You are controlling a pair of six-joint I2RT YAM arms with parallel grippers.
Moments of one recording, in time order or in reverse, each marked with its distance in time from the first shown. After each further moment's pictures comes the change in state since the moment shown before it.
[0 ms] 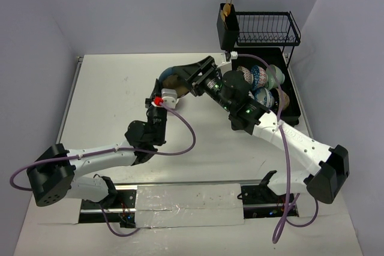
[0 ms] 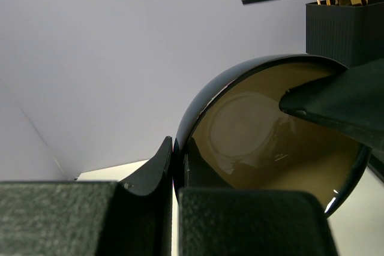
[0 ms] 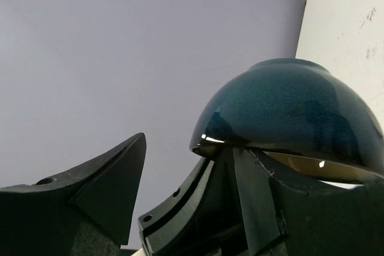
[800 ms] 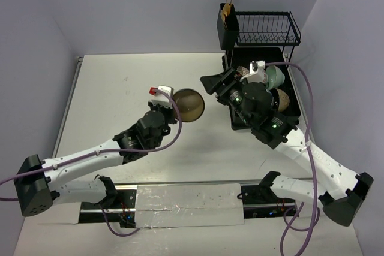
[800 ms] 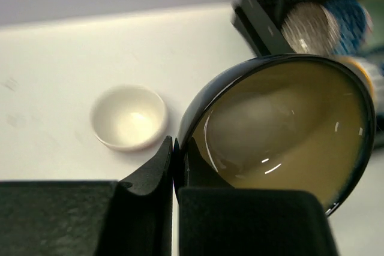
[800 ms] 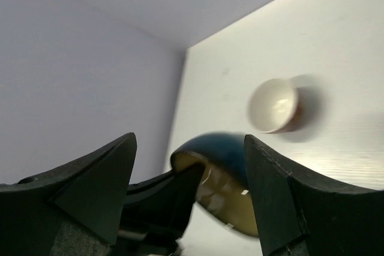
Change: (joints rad) left arm -0.012 -0.149 0.114 -0.966 0.056 -0.874; right arm -0.012 -0.251 -0.079 -0.312 0.257 -0.308
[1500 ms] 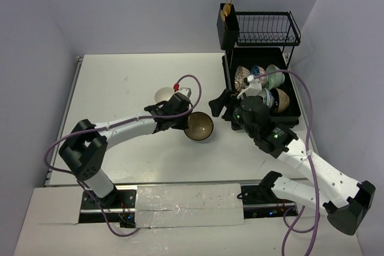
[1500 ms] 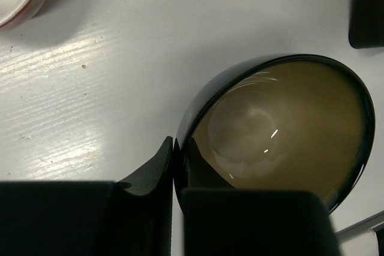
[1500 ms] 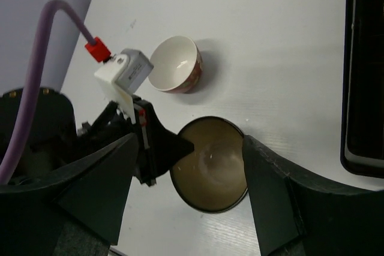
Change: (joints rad) left arm 0.193 0.491 0.303 -0.580 0.608 -0.426; right arm -0.027 -0.121 -0.193 -0.145 0.016 -0.322
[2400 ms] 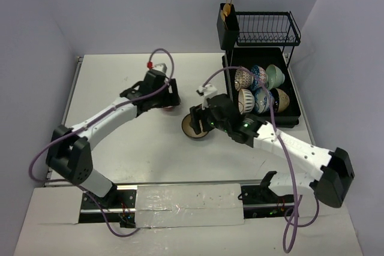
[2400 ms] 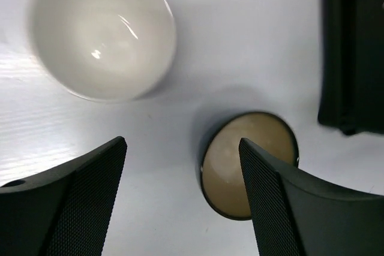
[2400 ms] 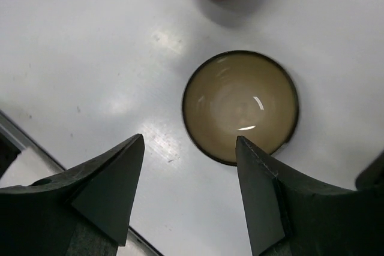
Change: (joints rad) left arm 0.230 -0.056 0.109 -0.076 0.078 -0.014; right arm 0.109 0.272 0.064 -0.037 -0.228 -0.346
